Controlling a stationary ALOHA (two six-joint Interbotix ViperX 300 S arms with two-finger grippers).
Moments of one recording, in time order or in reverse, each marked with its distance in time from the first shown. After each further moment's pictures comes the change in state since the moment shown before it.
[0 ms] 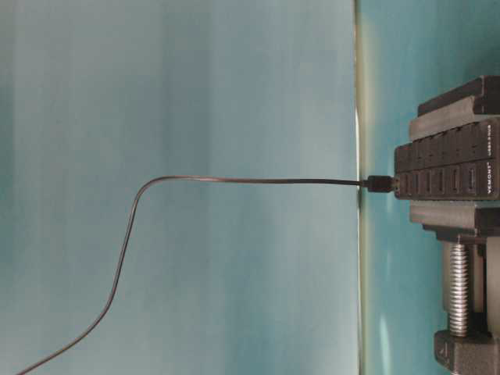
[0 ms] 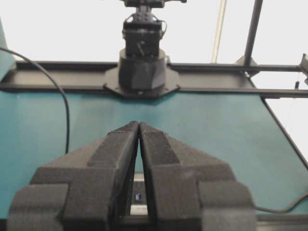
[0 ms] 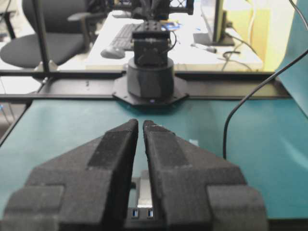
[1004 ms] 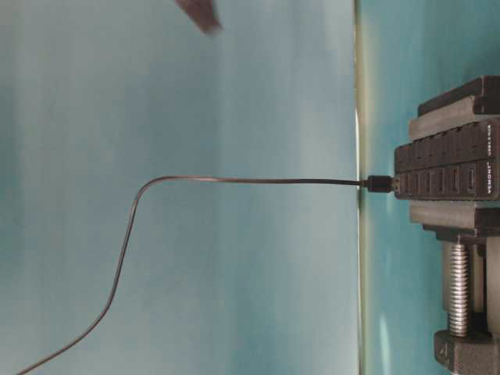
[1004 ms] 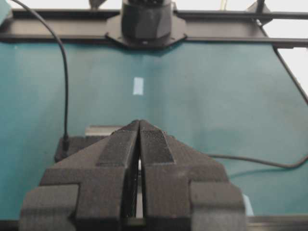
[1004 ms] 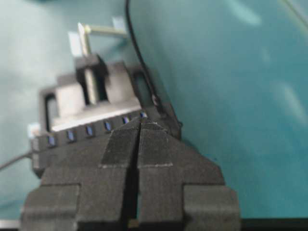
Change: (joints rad) left arm 0.012 0.071 -0.003 0.012 0.086 -0.005; right arm -0.218 0.423 -0.195 0.011 0.244 0.083
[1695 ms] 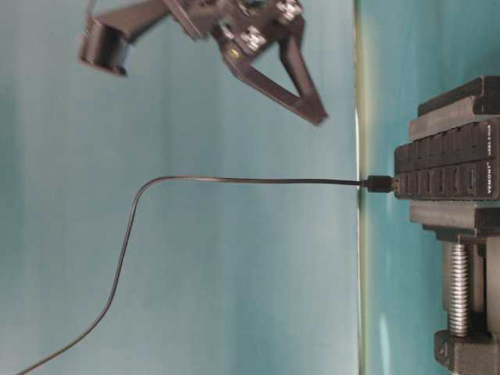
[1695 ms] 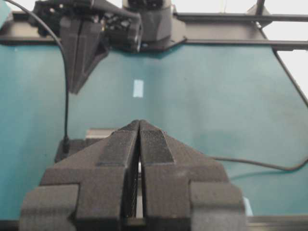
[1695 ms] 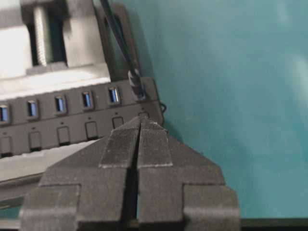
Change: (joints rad) left arm 0.000 0.000 -0.006 0.000 0.000 0.002; right arm -0.026 0.394 -0.192 -0.011 0.028 -0.144
